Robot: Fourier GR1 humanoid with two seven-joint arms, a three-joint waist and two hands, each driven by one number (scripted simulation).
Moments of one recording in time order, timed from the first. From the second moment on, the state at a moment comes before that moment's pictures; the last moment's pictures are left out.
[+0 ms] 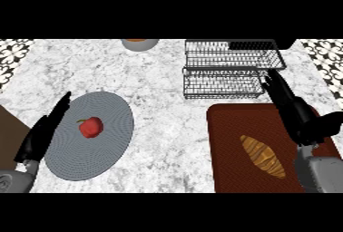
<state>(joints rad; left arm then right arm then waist) -0.13 0.59 -0.26 -1.33 0.13 0.18 0.02 -0.21 -0.26 -0.01 -1.47 -0.15 0.10 0.02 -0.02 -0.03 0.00</state>
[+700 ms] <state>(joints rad) -0.23 0.35 -0.27 -1.45 0.17 0.30 -0.04 -0.29 -0.27 -0.01 -1.21 -0.76 0.80 0.07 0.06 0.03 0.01</state>
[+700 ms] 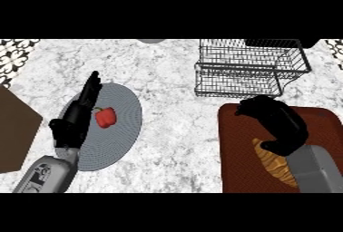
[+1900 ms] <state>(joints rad) -0.22 0.27 -0.30 -1.47 0.12 0.40 -0.01 -0.54 -0.79 -0.26 -1.64 -0.66 1.23 0.13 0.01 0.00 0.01</state>
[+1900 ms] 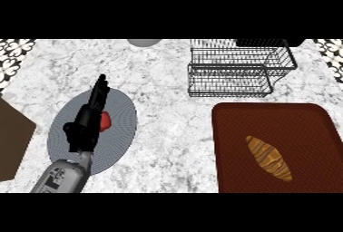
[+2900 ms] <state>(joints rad) -0.21 0.24 -0.32 -1.51 0.09 0.41 0.00 -0.34 -0.71 -0.27 -2.08 -0.32 1.26 0.09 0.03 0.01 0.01</state>
